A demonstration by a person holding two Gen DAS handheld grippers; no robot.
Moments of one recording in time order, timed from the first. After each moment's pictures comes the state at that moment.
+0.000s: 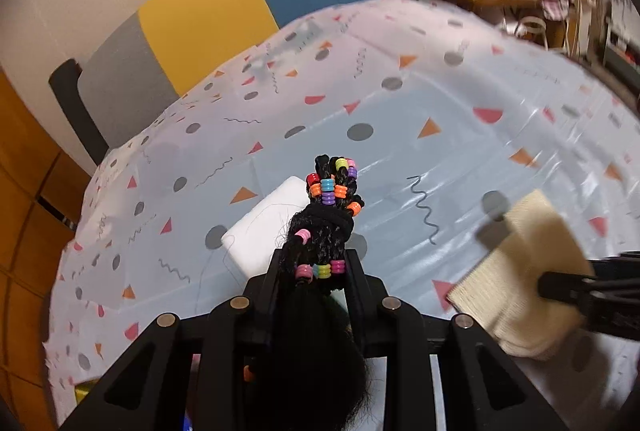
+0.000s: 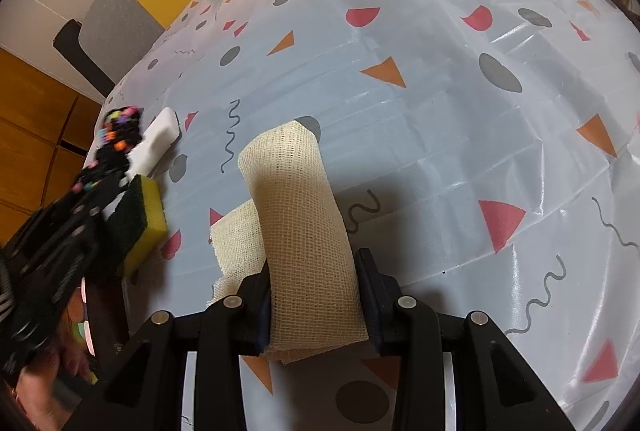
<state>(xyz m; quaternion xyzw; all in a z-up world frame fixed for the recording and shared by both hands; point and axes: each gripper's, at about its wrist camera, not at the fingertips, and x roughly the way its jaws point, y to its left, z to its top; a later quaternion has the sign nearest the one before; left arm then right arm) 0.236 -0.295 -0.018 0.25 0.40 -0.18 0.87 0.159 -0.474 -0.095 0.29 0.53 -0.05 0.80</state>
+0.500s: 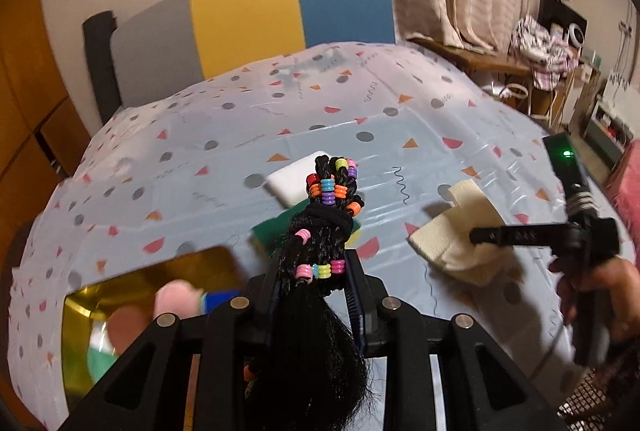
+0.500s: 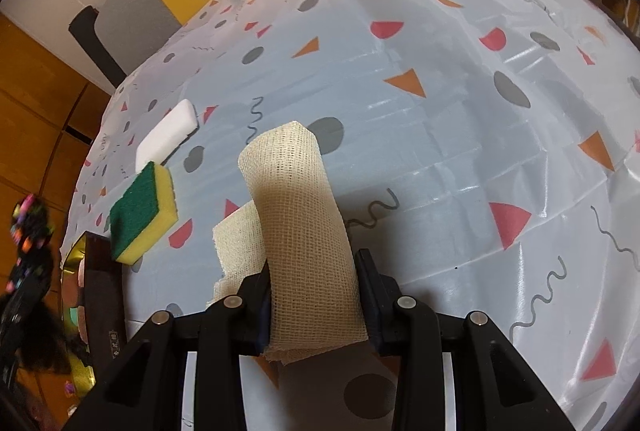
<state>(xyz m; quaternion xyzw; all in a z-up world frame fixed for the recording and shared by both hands) 0.152 -0.176 0.039 0.12 0.39 -0.20 0.89 0.152 -0.458 -0.084 0.25 0.51 -0.03 0.82</state>
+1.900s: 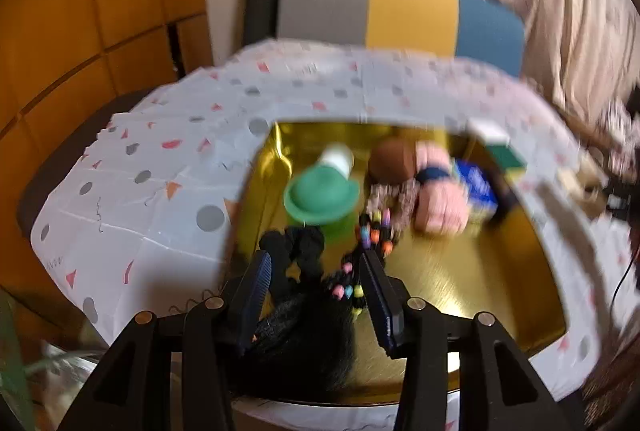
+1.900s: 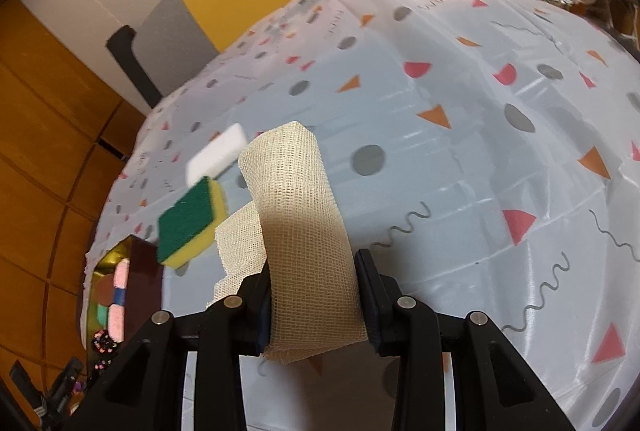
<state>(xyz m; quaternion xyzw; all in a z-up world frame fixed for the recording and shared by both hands) 0.061 0.090 -0.010 -0.02 0.39 -0.04 0.92 0.127 -0.443 -0.052 0.27 0.44 0.01 0.86</state>
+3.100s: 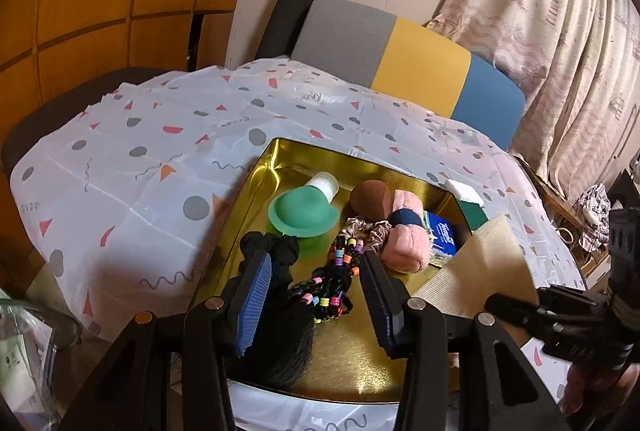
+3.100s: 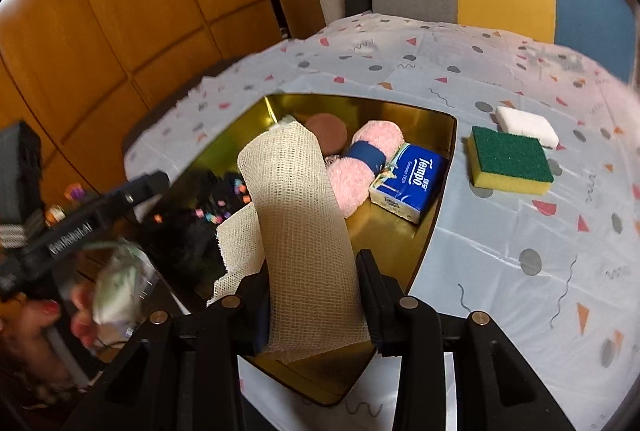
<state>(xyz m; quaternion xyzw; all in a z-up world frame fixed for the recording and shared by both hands) 0.045 0.103 -0.004 -0.14 0.35 -0.04 0.92 0.067 -0.140 -0.016 -0.01 0.44 0.25 0.86</state>
